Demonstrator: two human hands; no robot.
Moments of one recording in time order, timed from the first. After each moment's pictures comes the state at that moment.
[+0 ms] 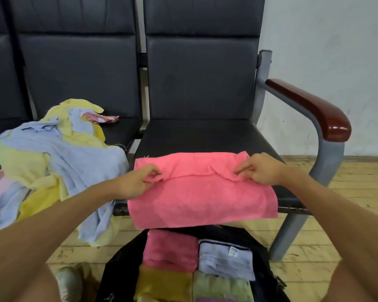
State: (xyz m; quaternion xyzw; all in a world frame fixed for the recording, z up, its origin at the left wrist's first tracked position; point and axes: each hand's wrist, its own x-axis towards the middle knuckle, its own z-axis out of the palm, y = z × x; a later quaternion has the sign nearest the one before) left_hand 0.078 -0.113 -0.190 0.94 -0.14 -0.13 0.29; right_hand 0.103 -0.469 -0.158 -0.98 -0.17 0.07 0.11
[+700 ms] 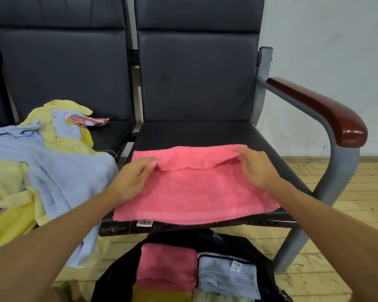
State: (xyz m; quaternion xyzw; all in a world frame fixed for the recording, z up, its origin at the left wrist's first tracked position) left_hand 0.128 -0.119 -0.213 0.91 -0.18 0.12 0.35; right_hand 0.146 -0.454 -0.196 -0.96 -0.10 -0.15 0.22
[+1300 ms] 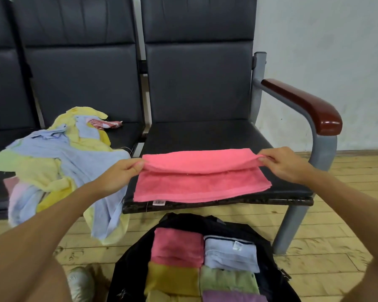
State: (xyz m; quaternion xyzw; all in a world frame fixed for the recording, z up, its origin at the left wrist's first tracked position) left_hand 0.052 -0.081 -0.168 0.88 -0.16 -0.01 0.44; right_hand 0.069 -0.507 -0.154 -0.97 -0.16 -0.07 0.19
